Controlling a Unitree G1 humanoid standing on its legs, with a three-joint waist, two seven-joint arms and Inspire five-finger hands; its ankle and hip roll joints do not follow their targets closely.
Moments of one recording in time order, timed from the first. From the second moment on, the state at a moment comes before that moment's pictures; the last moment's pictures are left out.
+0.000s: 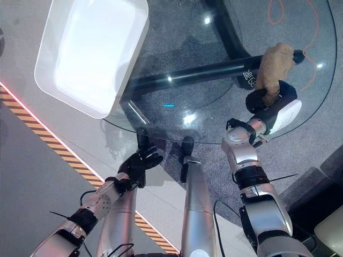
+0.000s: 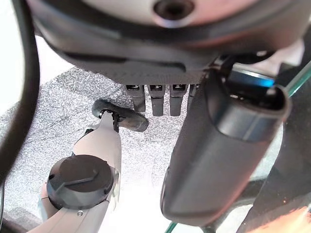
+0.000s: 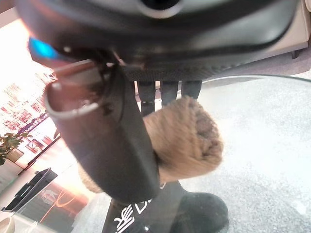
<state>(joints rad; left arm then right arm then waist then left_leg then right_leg) -0.41 0.25 -0.46 0.71 -0.93 -0.02 -0.14 -0.75 -0.49 0.18 0.54 0.36 0.07 -1.10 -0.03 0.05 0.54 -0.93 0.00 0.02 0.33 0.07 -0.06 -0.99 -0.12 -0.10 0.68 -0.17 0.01</state>
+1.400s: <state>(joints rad) -0.42 0.23 -0.45 0.71 -0.93 -0.03 -0.14 -0.73 -0.49 0.21 0.40 0.28 0.12 -0.90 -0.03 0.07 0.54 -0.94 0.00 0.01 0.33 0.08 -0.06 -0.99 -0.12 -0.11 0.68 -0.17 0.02</state>
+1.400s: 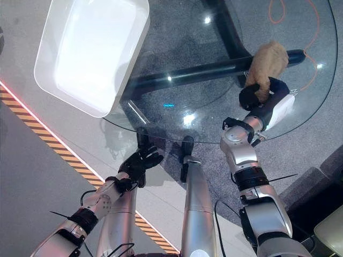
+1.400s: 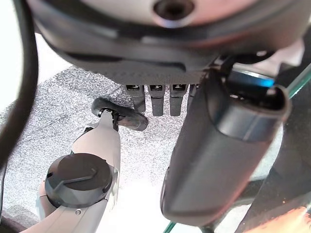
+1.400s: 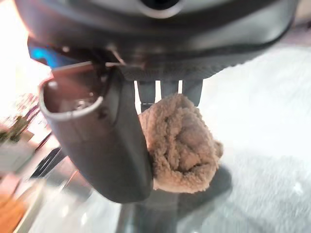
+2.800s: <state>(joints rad) -0.38 0.19 -0.47 0.68 -0.93 0.00 -0.14 -0.69 -0.53 0.47 0.22 0.04 0.13 -0.39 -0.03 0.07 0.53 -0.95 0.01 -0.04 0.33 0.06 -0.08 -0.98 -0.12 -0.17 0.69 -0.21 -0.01</state>
